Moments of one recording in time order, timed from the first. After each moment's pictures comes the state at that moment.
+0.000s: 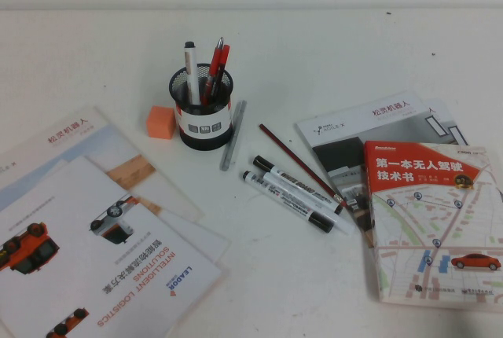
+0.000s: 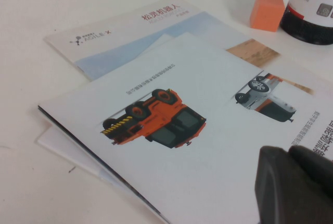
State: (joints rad) right arm 0.08 -0.01 0.03 0.07 0.34 0.05; left arm -0.13 -0.01 0.02 0.01 0.39 -0.13
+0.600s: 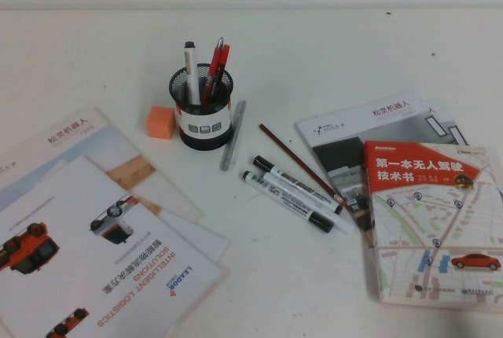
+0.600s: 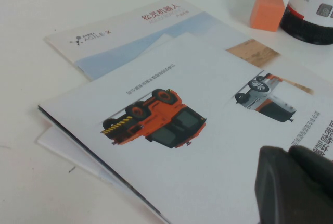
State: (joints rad) right arm 0.08 -0.01 0.03 0.08 0.34 0.05; left arm -0.13 -0.01 0.02 0.01 0.39 -0.13
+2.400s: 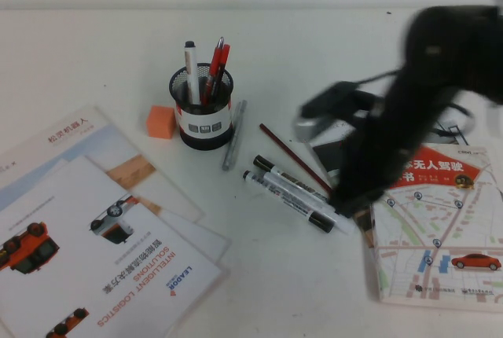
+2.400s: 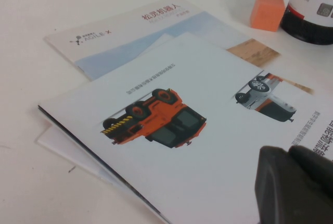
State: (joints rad) right arm 0.48 1.78 -1.44 0.22 1.20 -0.45; left arm -0.13 -0.01 0.02 0.01 0.39 -0.13
